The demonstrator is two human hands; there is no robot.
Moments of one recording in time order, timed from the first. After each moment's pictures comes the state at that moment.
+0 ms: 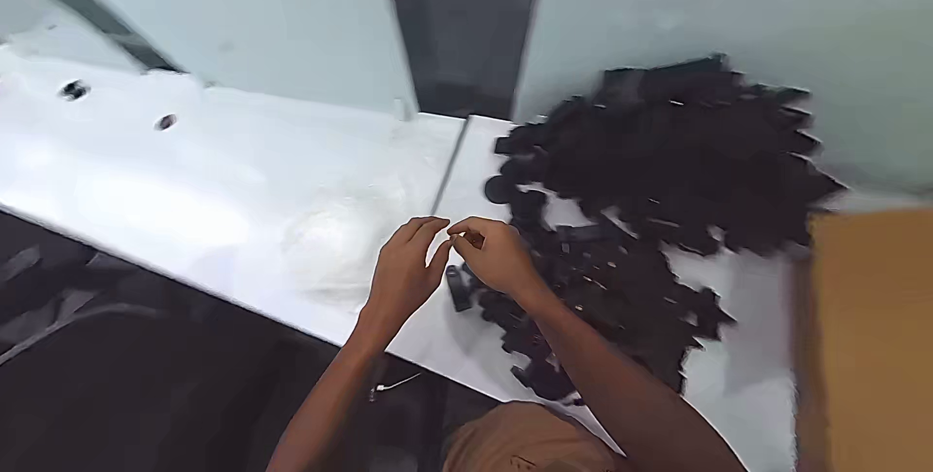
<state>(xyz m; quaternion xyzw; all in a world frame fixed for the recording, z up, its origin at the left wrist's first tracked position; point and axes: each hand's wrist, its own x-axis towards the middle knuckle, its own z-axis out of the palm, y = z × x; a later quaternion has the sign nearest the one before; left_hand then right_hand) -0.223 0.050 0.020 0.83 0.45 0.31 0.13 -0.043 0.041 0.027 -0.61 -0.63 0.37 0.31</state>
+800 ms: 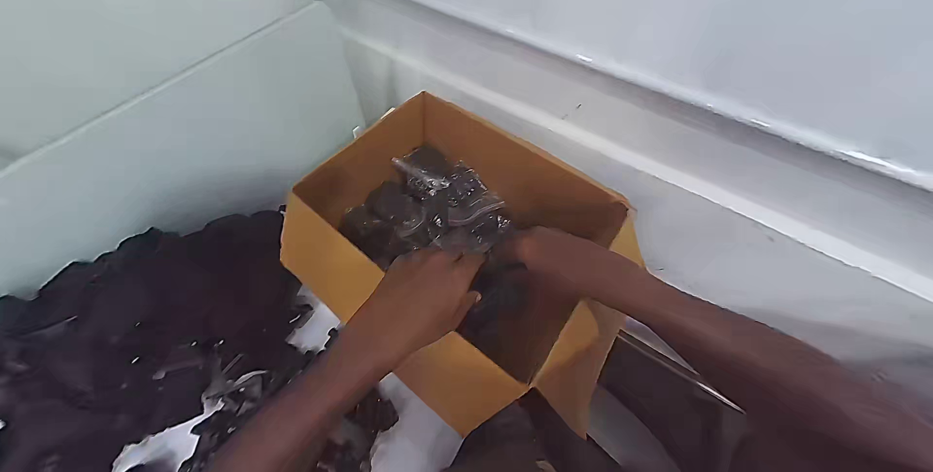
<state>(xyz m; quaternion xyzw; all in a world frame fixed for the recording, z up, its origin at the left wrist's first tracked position) 0.312 -0.143 0.121 0.95 -0.23 -0.12 0.14 0.392 -0.360 0.103 -0.90 -0.35 0.25 0.06</state>
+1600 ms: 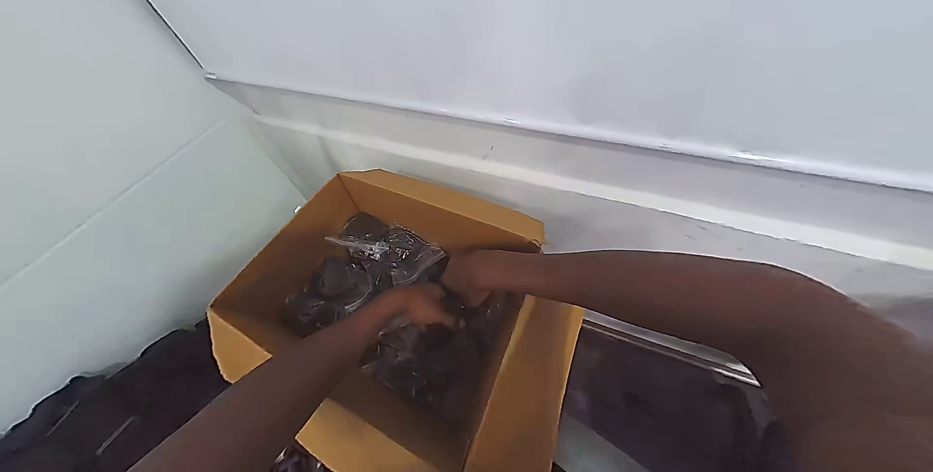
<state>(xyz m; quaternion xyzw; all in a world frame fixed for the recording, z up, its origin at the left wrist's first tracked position) 0.457 -0.223 0.041 0.82 -0.18 -0.50 0.20 0.474 -0.360 0.081 -0.85 -0.37 0.36 -0.13</state>
